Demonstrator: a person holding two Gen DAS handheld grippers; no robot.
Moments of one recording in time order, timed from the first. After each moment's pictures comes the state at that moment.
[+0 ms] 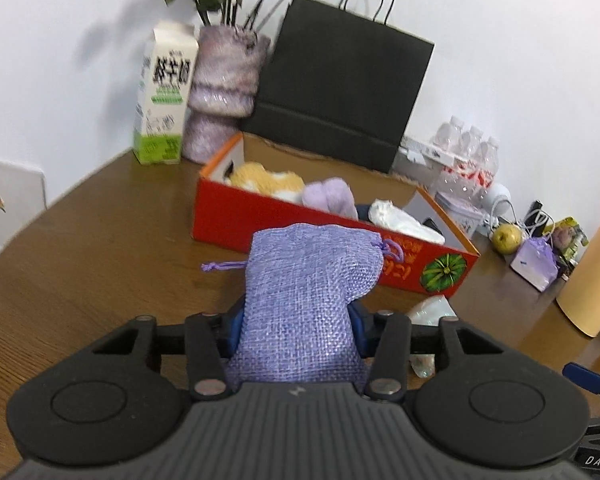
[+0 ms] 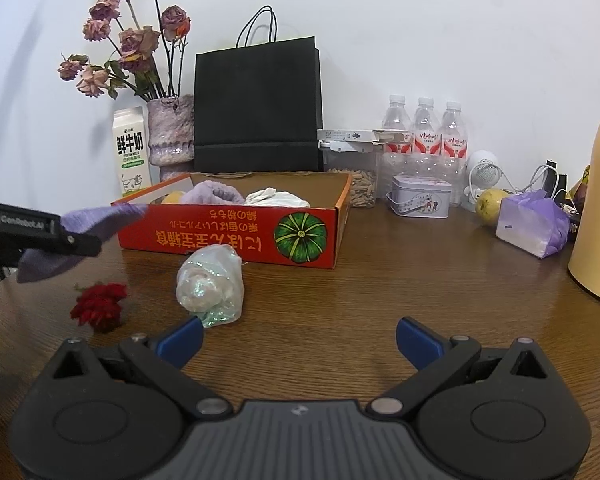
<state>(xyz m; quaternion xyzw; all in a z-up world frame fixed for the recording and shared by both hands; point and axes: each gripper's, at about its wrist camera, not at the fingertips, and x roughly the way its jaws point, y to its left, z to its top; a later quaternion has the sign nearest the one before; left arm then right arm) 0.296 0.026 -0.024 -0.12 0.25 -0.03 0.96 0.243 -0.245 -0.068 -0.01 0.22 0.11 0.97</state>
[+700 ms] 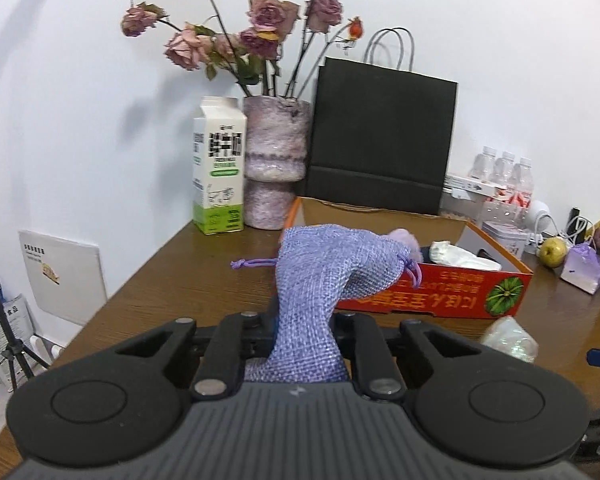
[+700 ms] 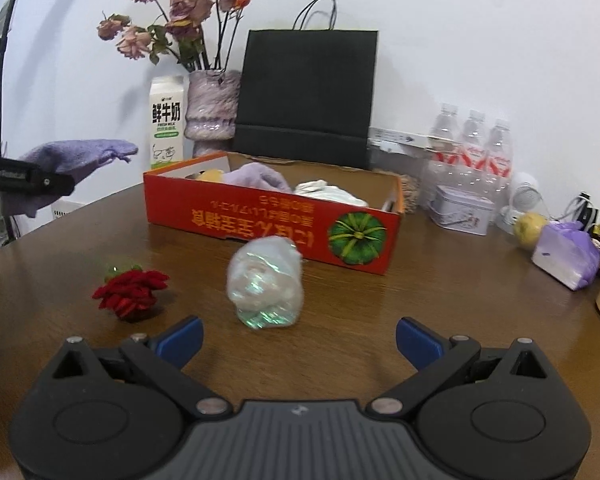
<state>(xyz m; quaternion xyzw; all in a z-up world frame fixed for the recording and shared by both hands) 0.270 0.066 -0.013 -0.05 0.18 0.03 0.98 0.261 -0.190 -0.074 -0.07 0.23 0.14 0.96</state>
